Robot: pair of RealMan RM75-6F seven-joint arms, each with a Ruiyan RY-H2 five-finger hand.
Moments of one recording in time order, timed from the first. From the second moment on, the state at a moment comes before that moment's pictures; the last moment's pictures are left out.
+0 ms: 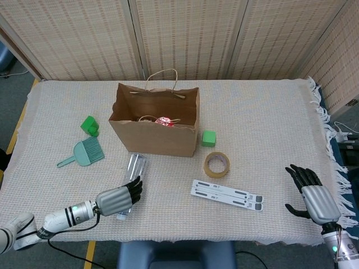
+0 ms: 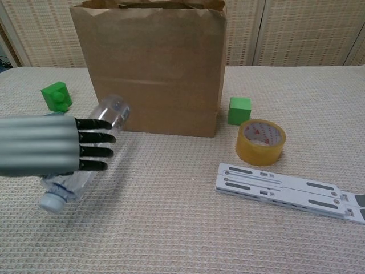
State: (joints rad) left arm -0.77 -1.30 0.15 -1.31 2.04 1.11 0.57; right arm 0.14 -1.05 -0.02 -1.72 -1.50 1.30 0.02
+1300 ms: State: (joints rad) left arm -0.74 -1.49 -0.49 -1.88 1.18 1.38 0.04; right arm 0.14 -1.05 -0.02 -1.71 -1.50 1.30 0.01
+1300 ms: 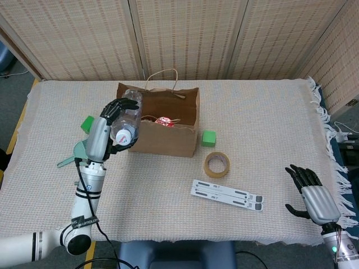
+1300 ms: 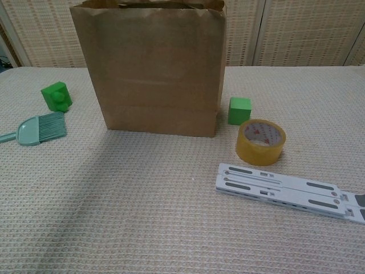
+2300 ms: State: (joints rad) left arm -0.87 -1.61 -0.45 -1.70 1.12 1.23 0.17; right arm 0.14 -1.05 -0.02 -1.72 -1.49 1.29 -0.02
